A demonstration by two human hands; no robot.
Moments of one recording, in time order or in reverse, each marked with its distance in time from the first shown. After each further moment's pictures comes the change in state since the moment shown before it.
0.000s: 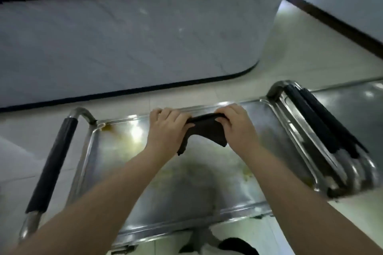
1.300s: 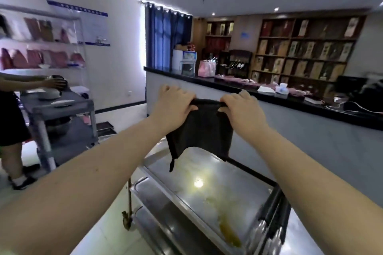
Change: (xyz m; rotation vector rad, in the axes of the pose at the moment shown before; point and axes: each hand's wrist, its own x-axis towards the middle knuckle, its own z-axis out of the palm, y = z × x) left_hand 0.063 0.483 -0.286 0.810 0.149 -0.595; right_hand -0.034 -0.047 -0.453 -0.148 -0.034 -1.014
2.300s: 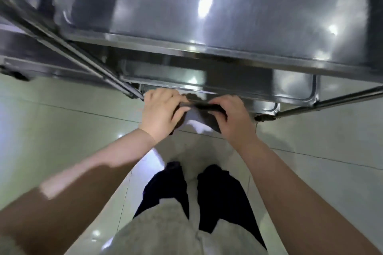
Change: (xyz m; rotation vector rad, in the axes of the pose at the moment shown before) left_hand -0.478 0.604 0.193 -0.772 -0.658 0.280; right_hand -0.820 0.143 0.042 0.580 -0.352 0.926
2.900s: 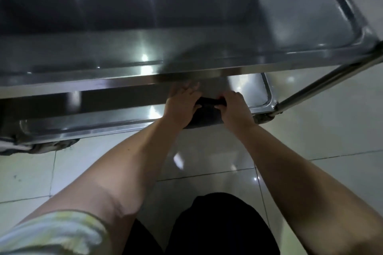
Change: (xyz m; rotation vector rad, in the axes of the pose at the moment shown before) left_hand 0.119 -0.052 0.530 0.189 -0.268 0.305; right_hand 0.022 0.439 0.175 -0.321 0.070 0.512
